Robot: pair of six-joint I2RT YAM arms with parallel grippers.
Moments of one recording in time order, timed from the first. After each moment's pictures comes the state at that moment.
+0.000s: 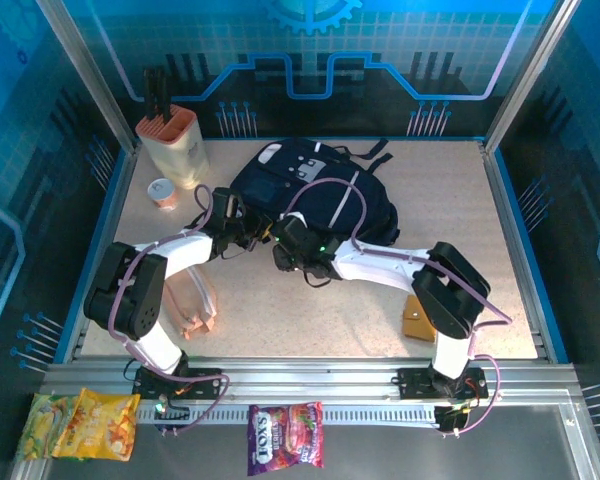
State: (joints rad) left arm -0.27 1.66 0.86 0.08 0.37 -1.30; right arm 0.91 1.83 1.25 -0.31 0.23 0.58
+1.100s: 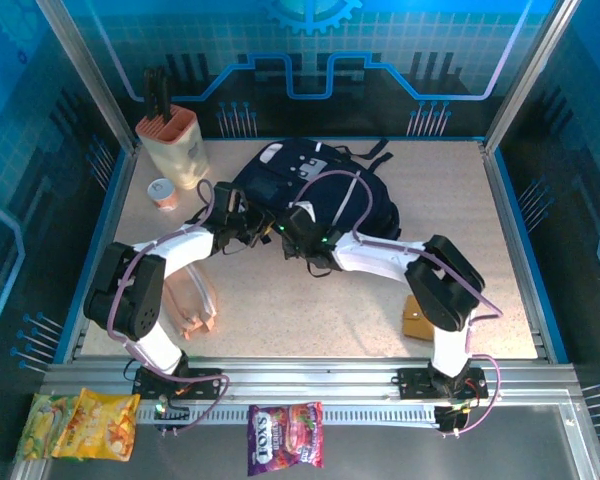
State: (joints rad) left arm -0.28 1.65 0.92 0.01 0.38 -1.27; right arm 0.85 1.84 1.23 -0.28 0.32 0.59
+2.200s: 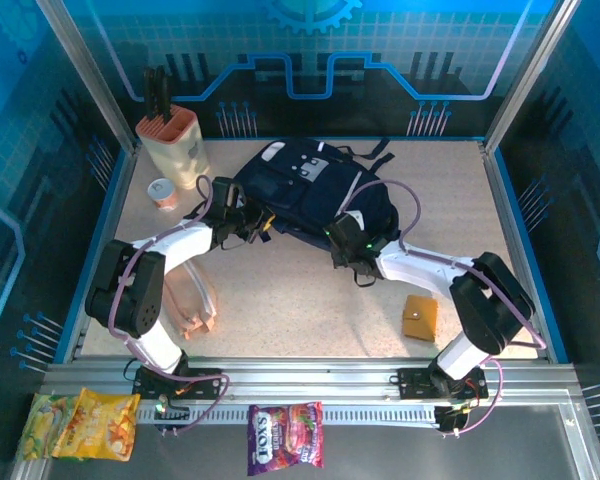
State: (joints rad) left arm -0.26 1.67 0.97 -0.03 0.41 -1.24; right arm 0.69 1.59 0.94 -0.38 0.37 0.52
